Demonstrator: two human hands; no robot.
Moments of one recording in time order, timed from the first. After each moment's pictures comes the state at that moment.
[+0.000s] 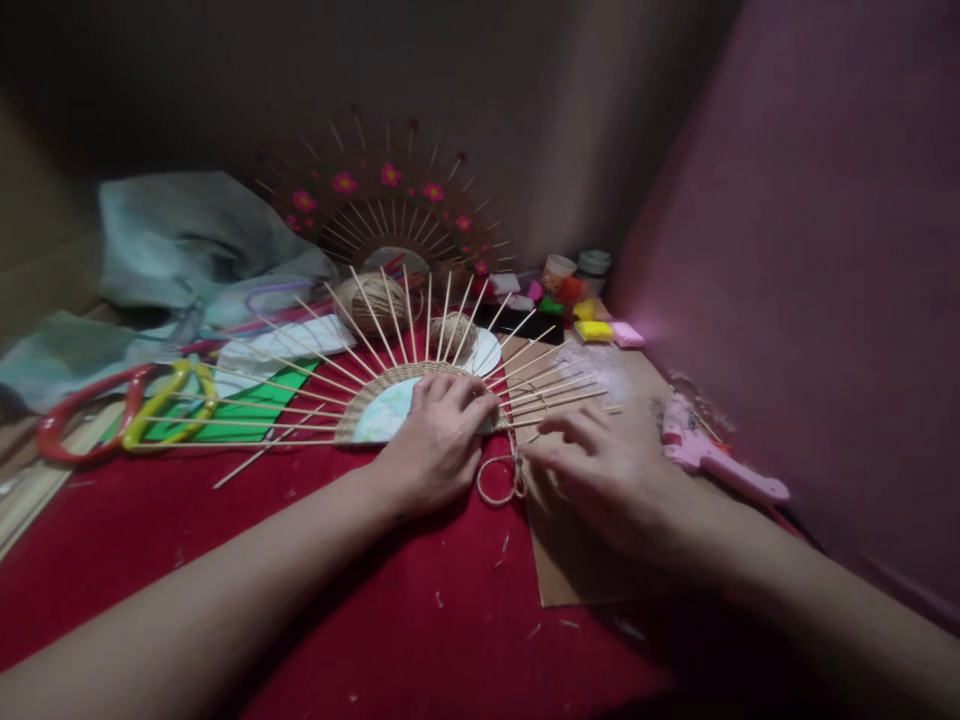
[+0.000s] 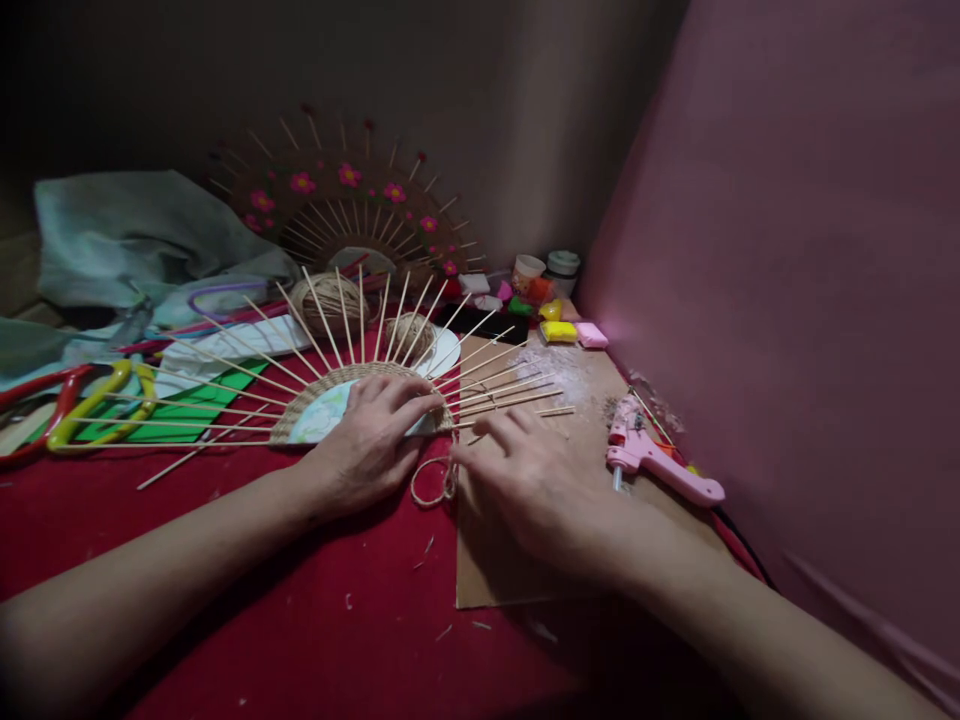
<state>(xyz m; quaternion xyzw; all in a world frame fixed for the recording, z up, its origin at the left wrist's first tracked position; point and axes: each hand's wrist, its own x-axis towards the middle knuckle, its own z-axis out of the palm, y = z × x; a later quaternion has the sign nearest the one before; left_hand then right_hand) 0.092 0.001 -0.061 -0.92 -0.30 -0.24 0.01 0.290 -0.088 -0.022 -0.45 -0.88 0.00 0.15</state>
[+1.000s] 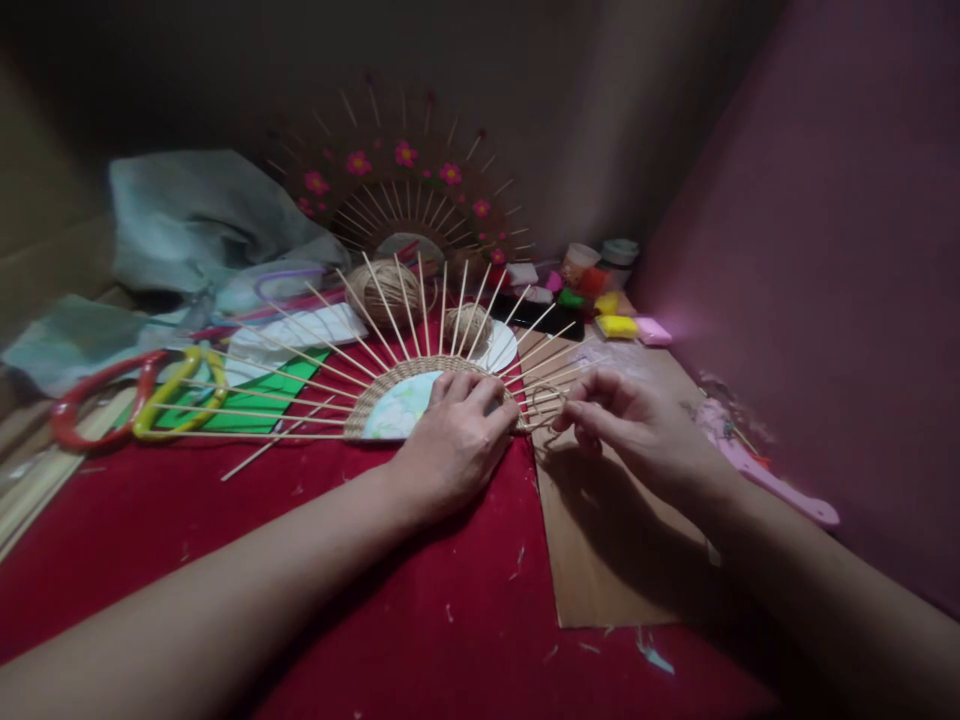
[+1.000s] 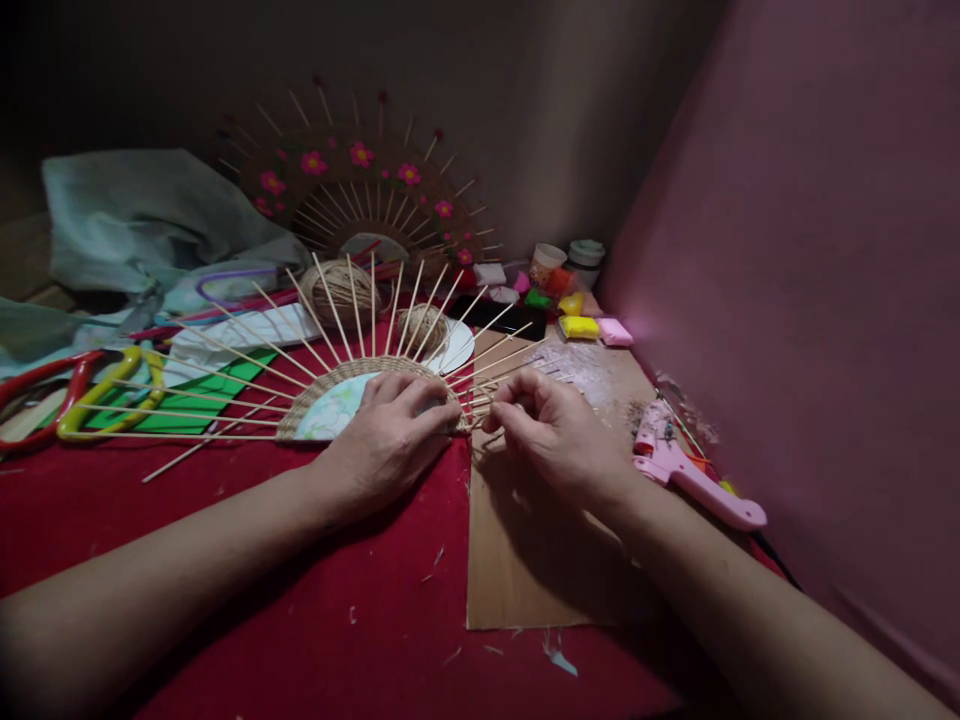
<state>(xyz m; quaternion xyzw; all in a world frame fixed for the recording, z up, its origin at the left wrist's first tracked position) 0.097 0.002 -0.067 -0.93 -0.30 -0.22 0.06 0.286 -0.047 -0.024 -0.54 -0.62 0.41 0.41</state>
